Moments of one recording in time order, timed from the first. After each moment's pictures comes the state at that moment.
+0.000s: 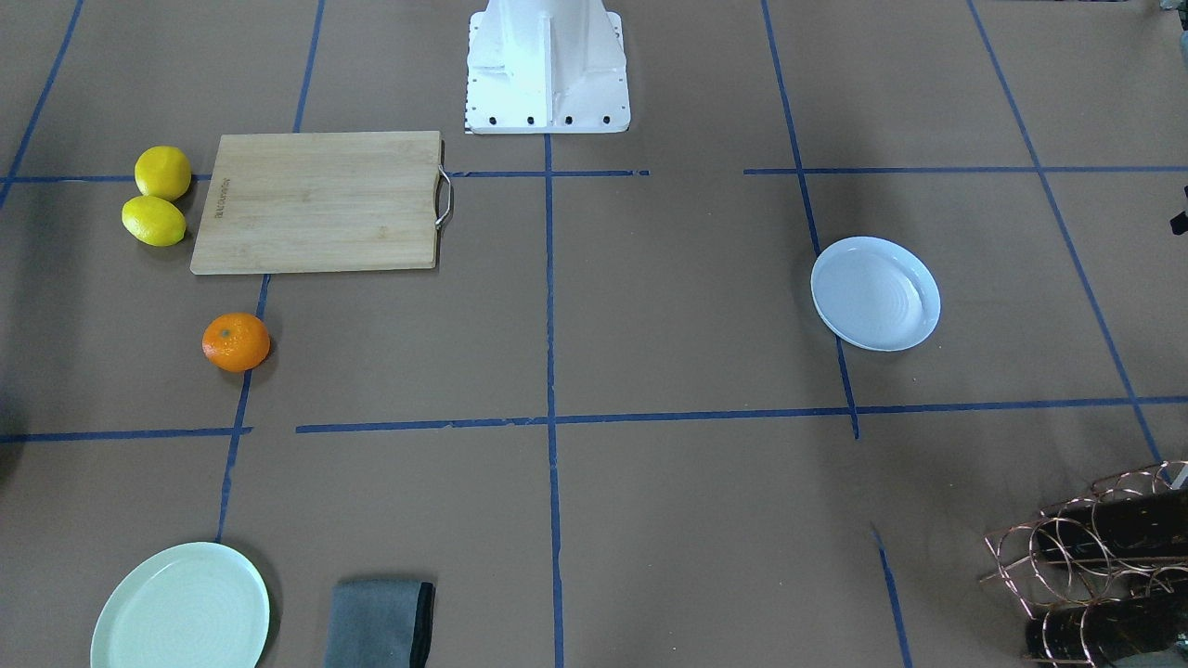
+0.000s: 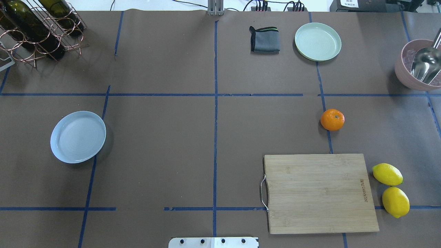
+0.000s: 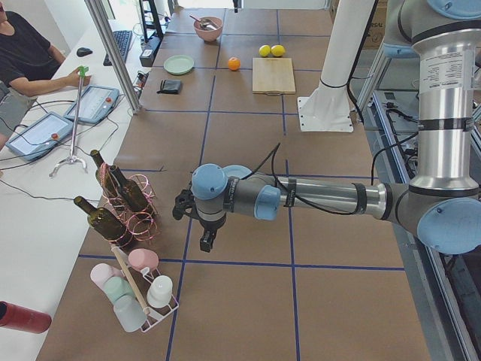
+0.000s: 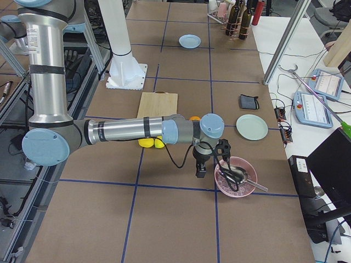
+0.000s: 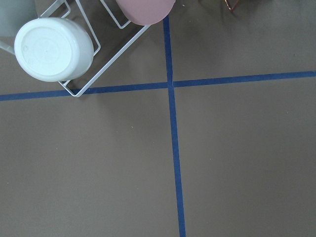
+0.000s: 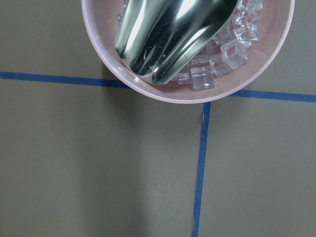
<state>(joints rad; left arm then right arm) -1.46 -1.49 -1.71 -1.73 -2.45 0.05 1.46 -1.57 1.68 -1.66 2.35 0.03</state>
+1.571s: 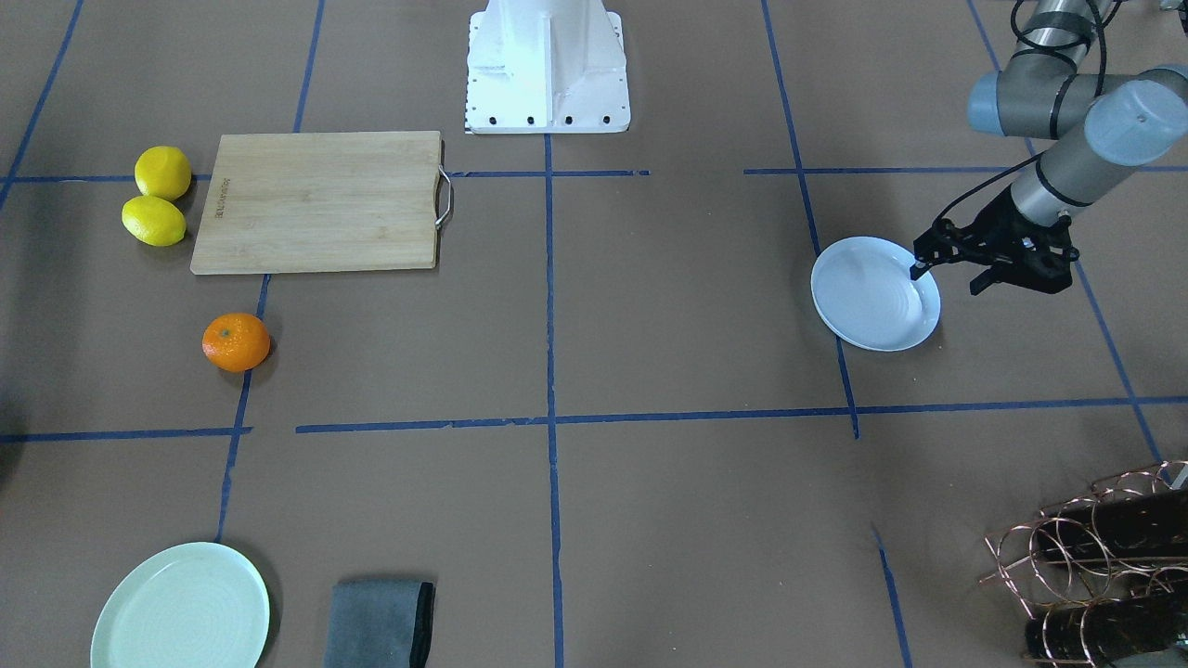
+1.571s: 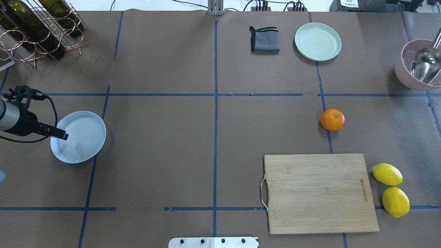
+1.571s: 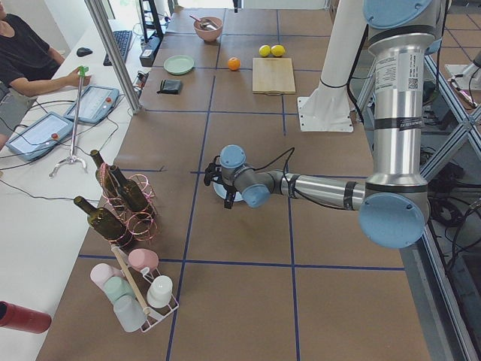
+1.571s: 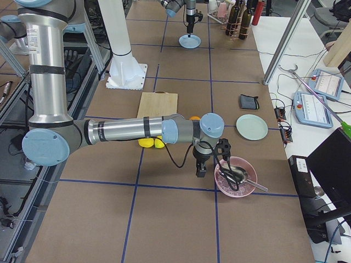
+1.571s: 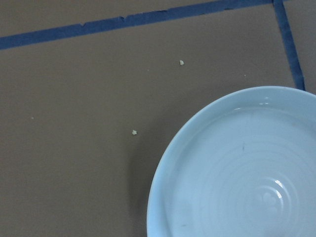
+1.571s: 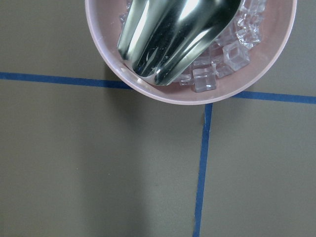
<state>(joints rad) -0.86 -1.55 -1.62 -2.28 -2.15 -0.73 1.46 -1.57 1.69 -1.66 2.35 0.03</state>
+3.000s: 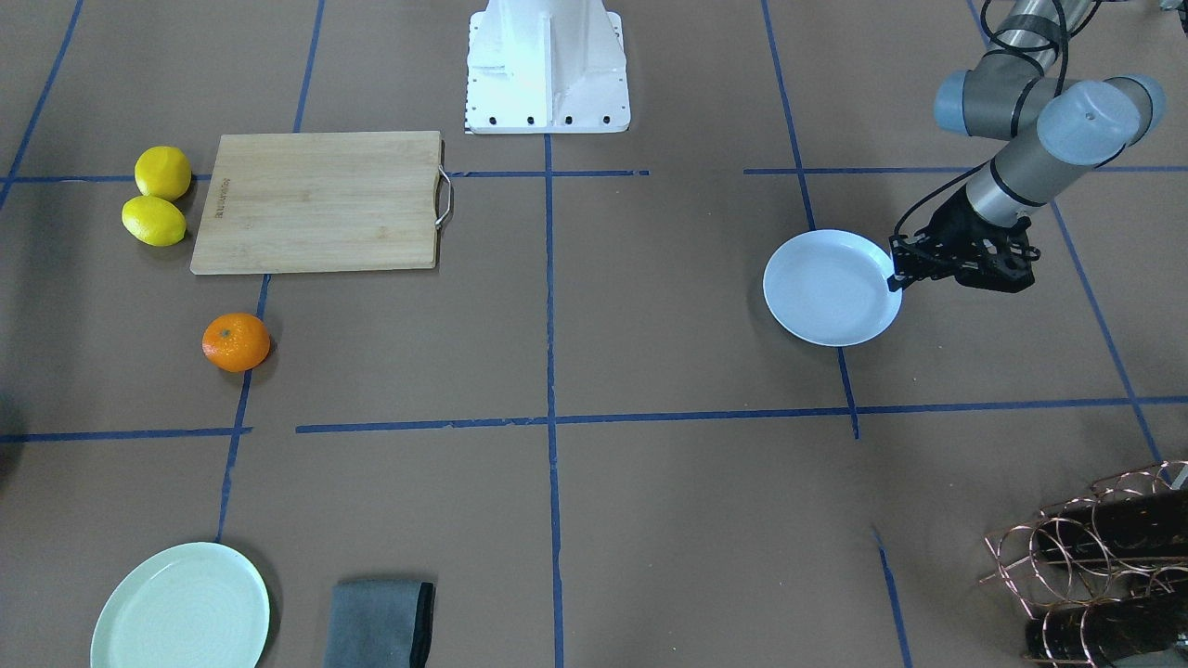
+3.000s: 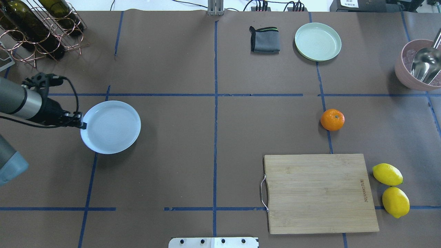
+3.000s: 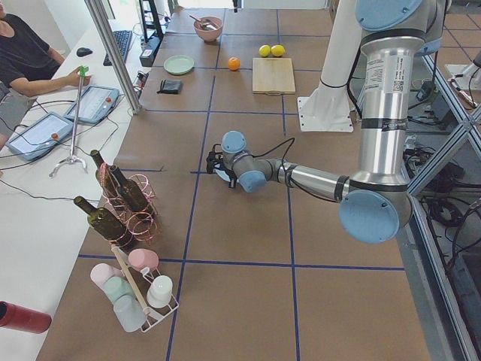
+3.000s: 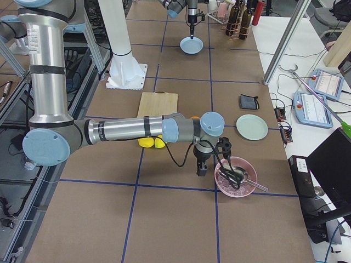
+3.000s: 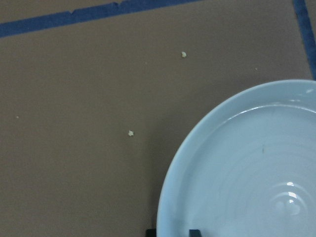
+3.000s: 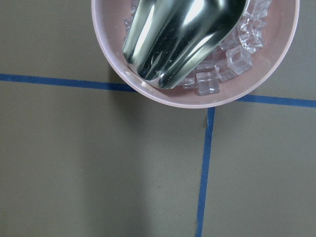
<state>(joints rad) -0.84 -1.70 -1.69 -2.23 -2.21 -1.09 1.46 -1.56 1.69 -1.66 2.35 0.03</state>
